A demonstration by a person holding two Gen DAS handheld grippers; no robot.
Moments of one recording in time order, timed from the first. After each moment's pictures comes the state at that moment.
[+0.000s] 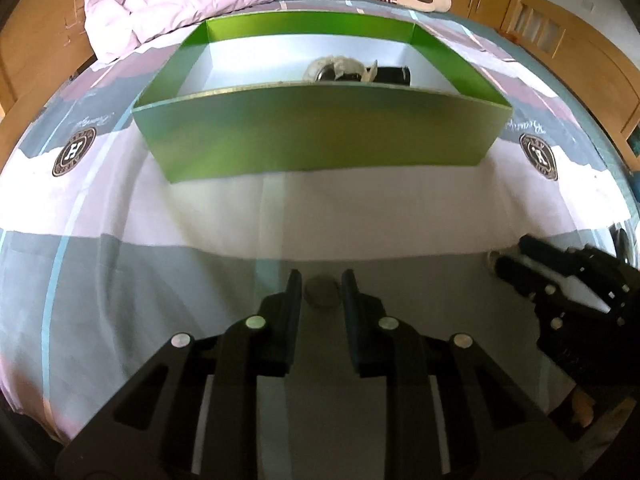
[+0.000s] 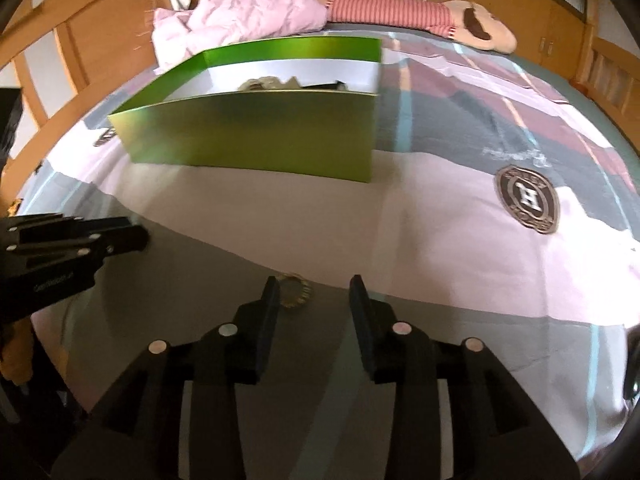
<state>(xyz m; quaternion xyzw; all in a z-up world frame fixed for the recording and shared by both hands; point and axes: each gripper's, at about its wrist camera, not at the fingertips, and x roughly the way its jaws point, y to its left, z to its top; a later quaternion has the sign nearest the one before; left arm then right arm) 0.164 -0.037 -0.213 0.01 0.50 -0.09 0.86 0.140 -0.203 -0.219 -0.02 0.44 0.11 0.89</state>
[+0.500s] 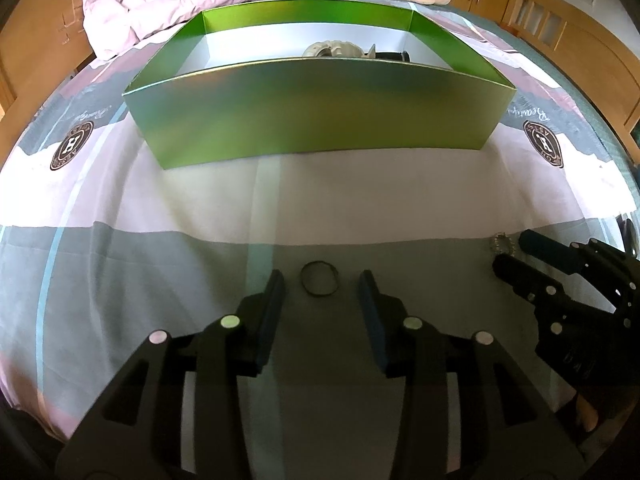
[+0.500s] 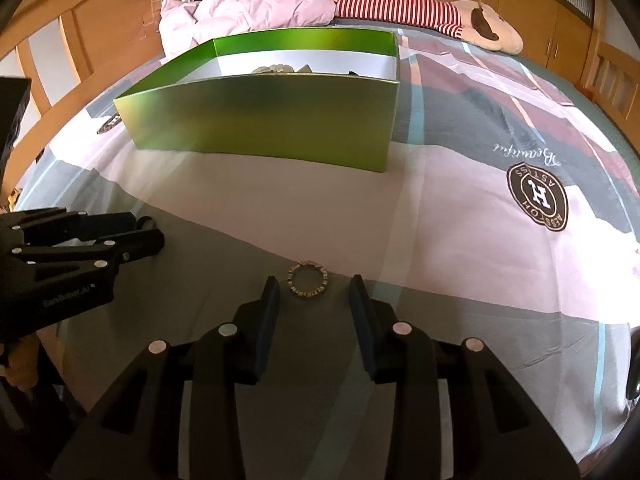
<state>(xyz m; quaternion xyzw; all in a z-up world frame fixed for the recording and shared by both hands) 0.161 -0.040 -0.224 0.02 0.50 -0.08 0.86 0.138 -0.189 -0.226 -0.03 0.45 0.12 0.89</state>
